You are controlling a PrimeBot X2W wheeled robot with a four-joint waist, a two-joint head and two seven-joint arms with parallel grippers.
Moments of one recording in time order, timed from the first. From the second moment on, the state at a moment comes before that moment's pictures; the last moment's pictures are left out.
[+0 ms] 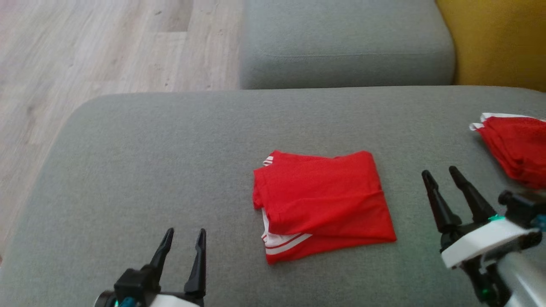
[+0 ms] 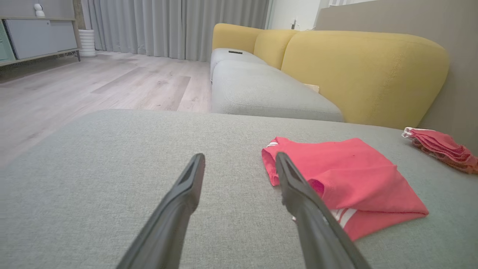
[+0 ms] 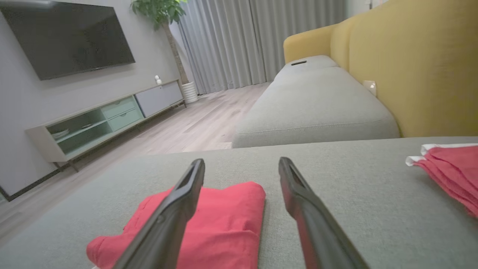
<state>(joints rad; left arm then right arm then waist) 0.18 0.06 -0.28 0.10 -0.20 0.04 -0.25 -0.18 -0.49 0.50 0.35 0.79 0.12 -0.24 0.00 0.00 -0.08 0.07</state>
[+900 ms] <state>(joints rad) 0.28 0.06 -0.21 0.00 -0.12 0.06 -0.25 0.12 -0.13 0.12 0.20 0.23 0.12 -0.25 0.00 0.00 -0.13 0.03</state>
